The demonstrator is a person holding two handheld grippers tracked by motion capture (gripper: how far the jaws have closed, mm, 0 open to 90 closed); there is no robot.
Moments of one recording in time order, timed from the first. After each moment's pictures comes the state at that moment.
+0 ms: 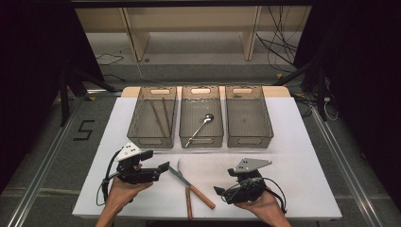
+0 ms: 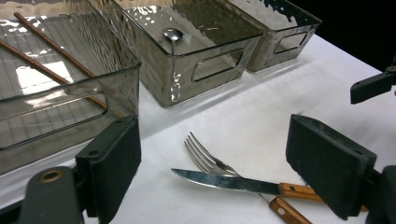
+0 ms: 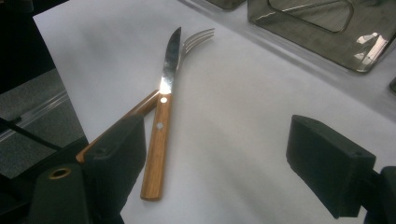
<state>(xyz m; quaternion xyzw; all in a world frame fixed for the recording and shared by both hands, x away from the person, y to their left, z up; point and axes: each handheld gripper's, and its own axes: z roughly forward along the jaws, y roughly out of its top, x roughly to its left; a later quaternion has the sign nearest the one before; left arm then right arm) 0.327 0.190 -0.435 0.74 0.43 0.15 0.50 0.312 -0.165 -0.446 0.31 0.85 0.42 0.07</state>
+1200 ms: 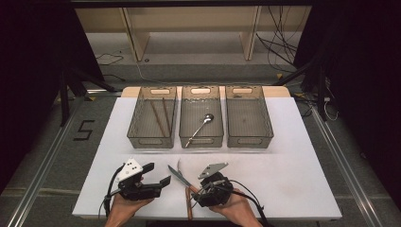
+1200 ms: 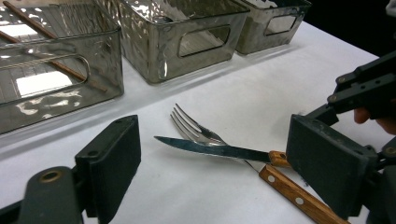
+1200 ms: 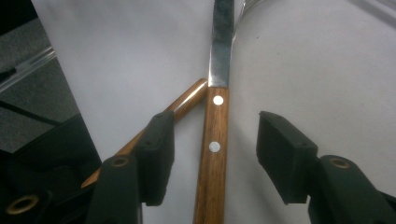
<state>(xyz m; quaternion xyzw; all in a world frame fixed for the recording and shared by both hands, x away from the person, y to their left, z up) 0.296 0.186 -0.464 0.74 0.42 0.16 0.51 0.315 -0.083 -0.474 0.29 0.90 0.33 0.04</state>
